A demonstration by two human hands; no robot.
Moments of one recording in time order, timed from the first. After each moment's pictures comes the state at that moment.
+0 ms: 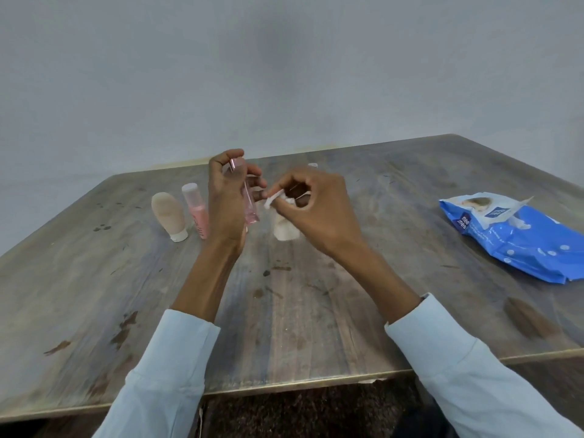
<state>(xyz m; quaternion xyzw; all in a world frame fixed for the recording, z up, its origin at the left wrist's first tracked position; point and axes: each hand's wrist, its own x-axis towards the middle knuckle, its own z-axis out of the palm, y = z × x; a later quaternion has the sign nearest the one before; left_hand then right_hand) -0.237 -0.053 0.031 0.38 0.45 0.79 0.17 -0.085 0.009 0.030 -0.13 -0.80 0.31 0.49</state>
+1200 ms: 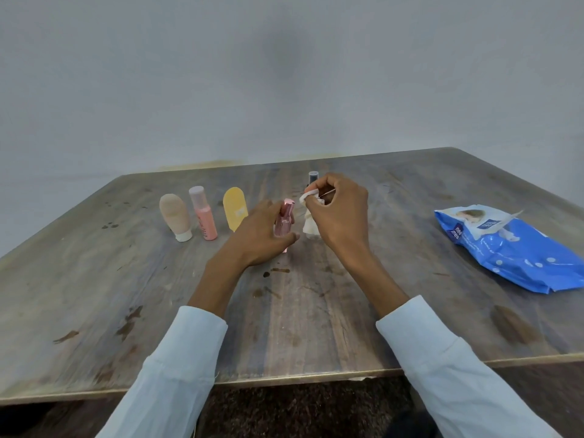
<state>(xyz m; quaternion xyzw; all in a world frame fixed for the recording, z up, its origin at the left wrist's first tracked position) -0.238 -0.050 -0.001 0.61 0.73 0.30 -0.01 -0.087 0.040 0.016 -0.32 -0.73 0.29 0.53</state>
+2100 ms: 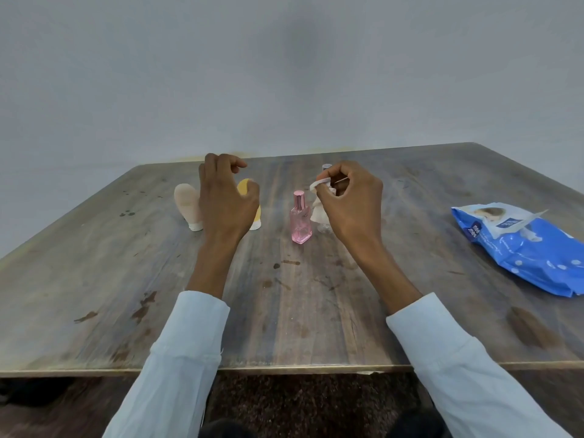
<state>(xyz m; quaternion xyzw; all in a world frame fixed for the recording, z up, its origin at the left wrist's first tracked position) -0.269 -0.069 0.017 0.40 0.73 0.49 -0.26 -0.086 0.036 0.020 -0.27 -0.72 0.32 0.56</state>
